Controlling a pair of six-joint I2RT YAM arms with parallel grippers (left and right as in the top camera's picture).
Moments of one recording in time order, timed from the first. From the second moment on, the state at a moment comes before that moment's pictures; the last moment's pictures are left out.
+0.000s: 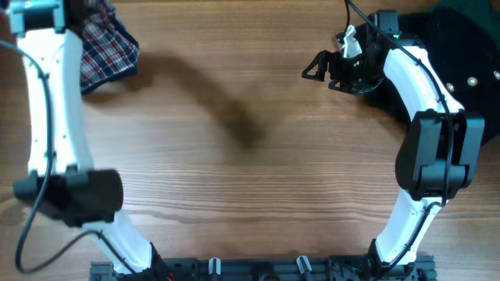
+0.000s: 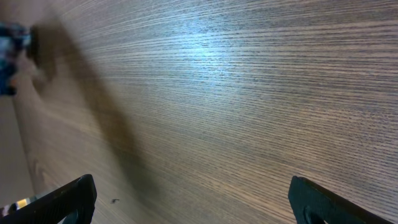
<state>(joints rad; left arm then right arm) 0.11 1.95 2.24 -0.84 -0.42 -0.59 0.01 2.10 1.65 -0.87 -0.63 0.13</state>
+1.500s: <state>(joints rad) 0.24 1.70 2.25 -1.25 -0.24 -0.65 0.08 2.10 1.65 -0.87 -0.52 0.17</state>
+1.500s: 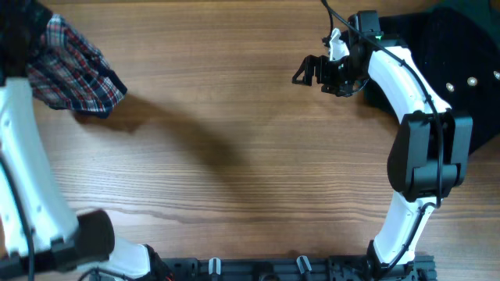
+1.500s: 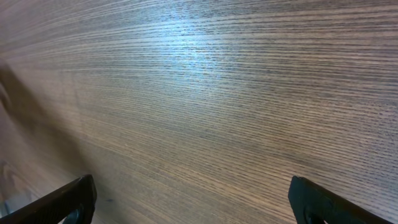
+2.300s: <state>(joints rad) 0.24 2.02 2.26 -1.24 -0.26 -0.65 0.08 2.10 1.65 -0.86 -0.52 0.18</state>
